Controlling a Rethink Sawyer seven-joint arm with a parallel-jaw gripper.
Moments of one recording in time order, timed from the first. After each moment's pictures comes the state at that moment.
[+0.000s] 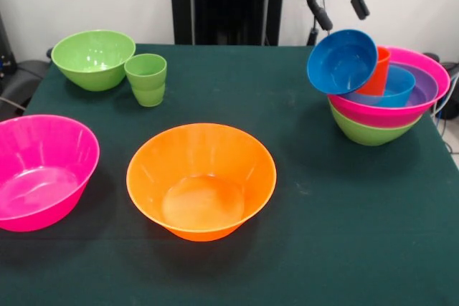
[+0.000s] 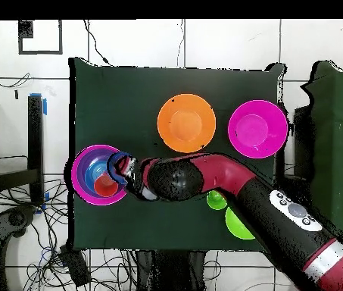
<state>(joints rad) -0.93 -0.64 1.02 2.07 -0.29 0.53 2.31</state>
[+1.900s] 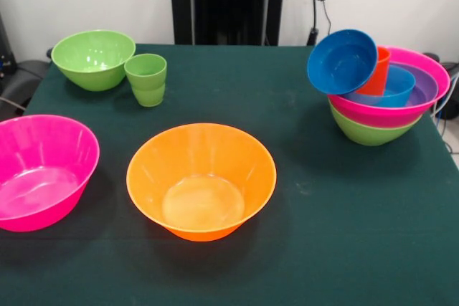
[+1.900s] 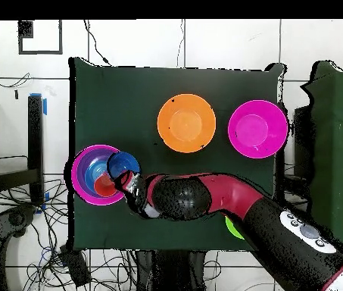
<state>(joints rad) -1.00 -0.75 1.07 2.23 -0.13 0.49 2.31</state>
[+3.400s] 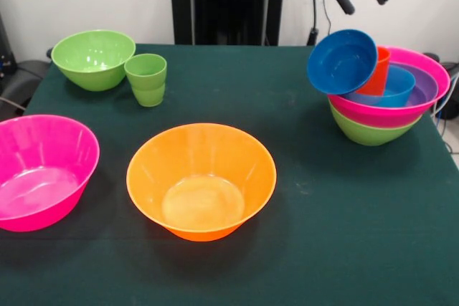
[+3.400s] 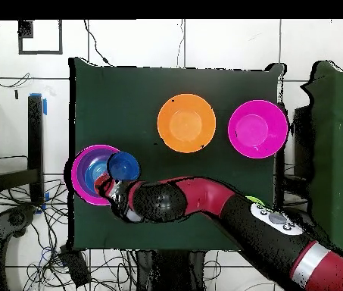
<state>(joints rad) -0.90 -0.64 0.98 2.23 -0.18 0.39 2.31</state>
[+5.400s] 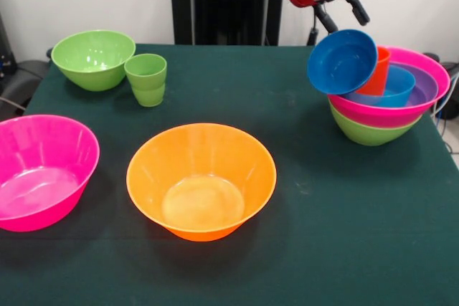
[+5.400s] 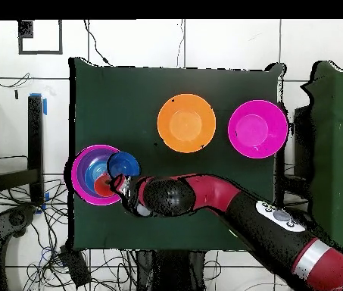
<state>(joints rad) -0.91 -0.55 0.94 2.17 -0.27 0.41 2.31</state>
